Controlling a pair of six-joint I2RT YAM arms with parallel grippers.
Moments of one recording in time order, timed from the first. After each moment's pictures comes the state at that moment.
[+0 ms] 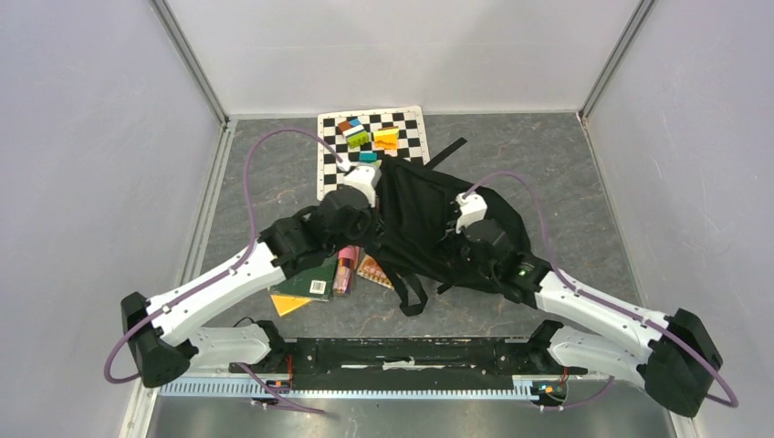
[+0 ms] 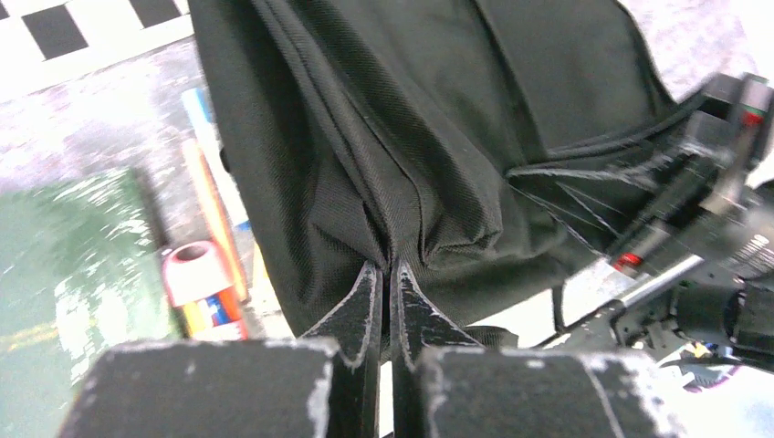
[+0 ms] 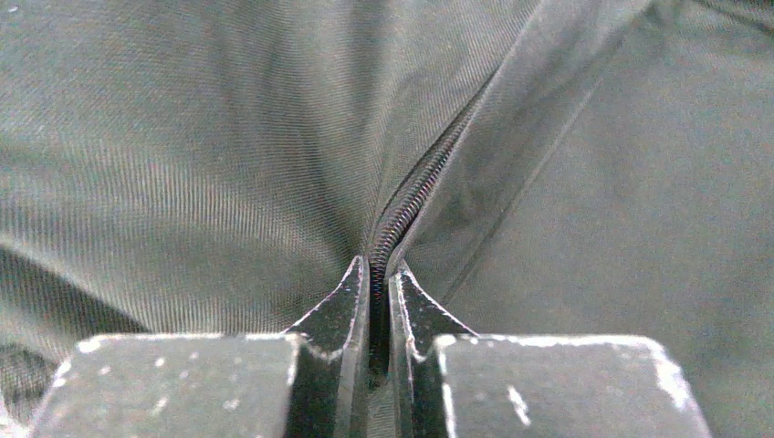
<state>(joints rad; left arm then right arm) -0.96 1.17 1.12 -0.55 -0.28 -0.52 0.79 0.98 0.56 -0.09 0.23 0.37</state>
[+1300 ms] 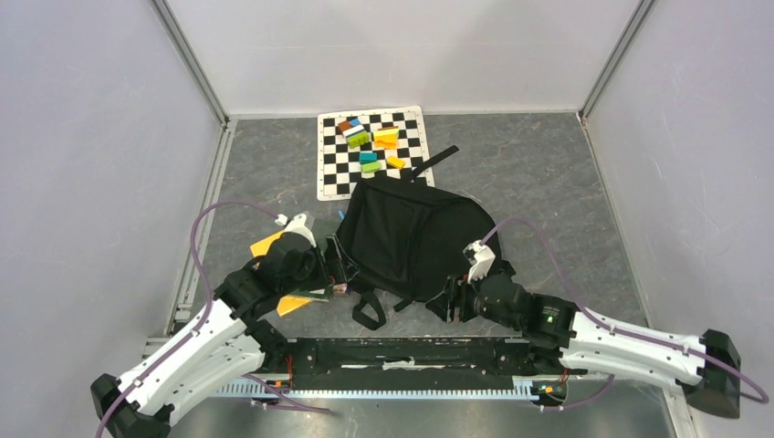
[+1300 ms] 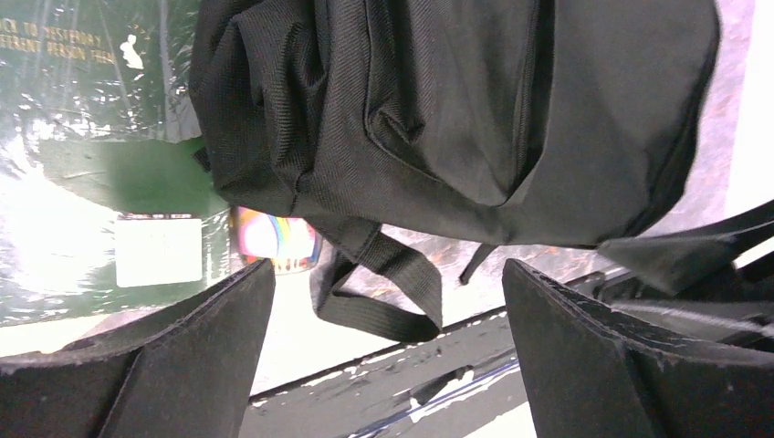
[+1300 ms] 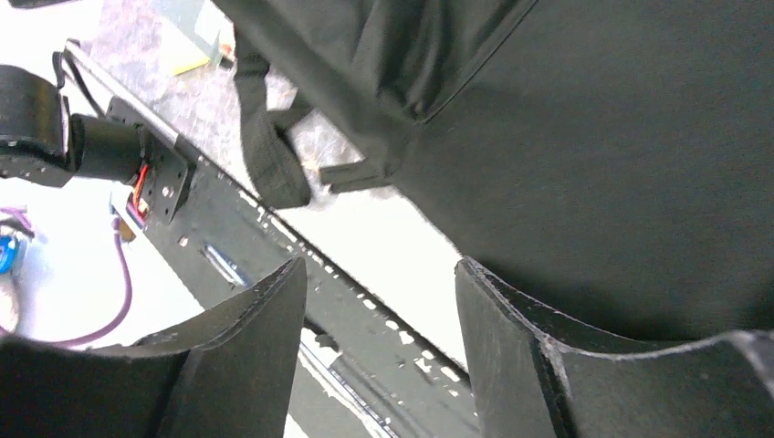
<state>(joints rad) -0.69 0.68 0.61 -0.66 -0.07 -0.80 1.12 0.60 0.31 -0.22 0.18 0.77</state>
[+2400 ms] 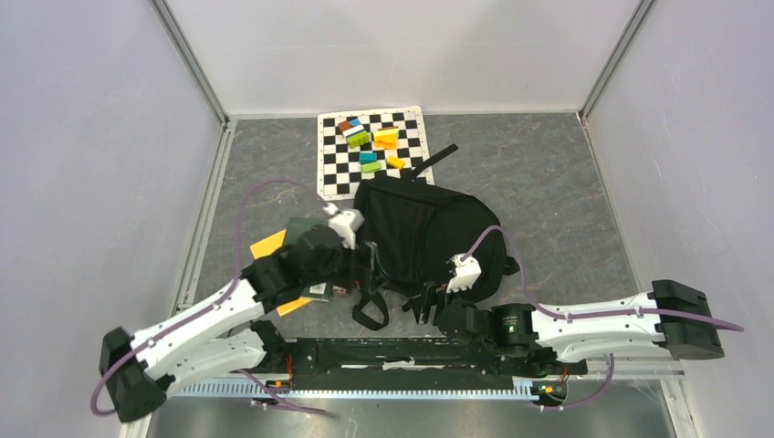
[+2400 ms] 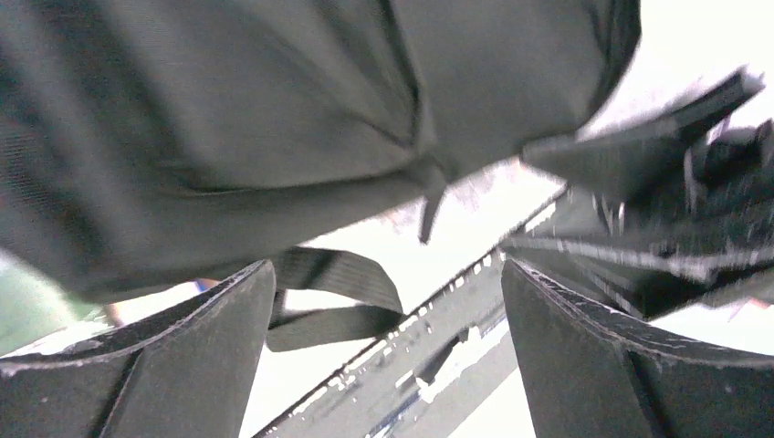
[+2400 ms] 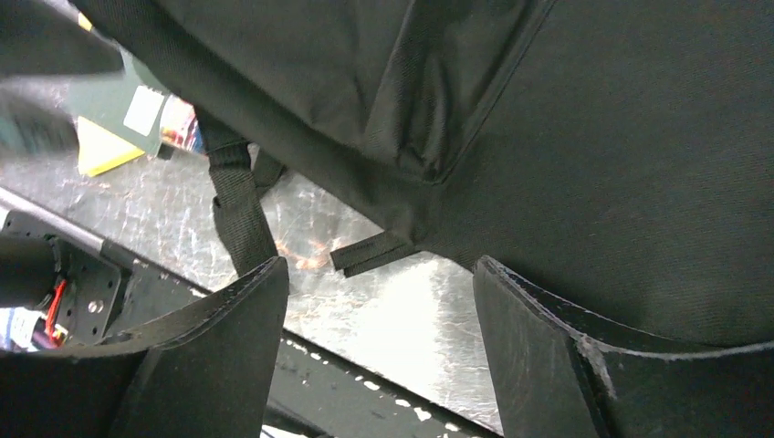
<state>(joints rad) -0.81 0.83 0.65 -0.47 0.05 -0.62 1.50 1.01 0.42 -0.11 0.77 1.02</state>
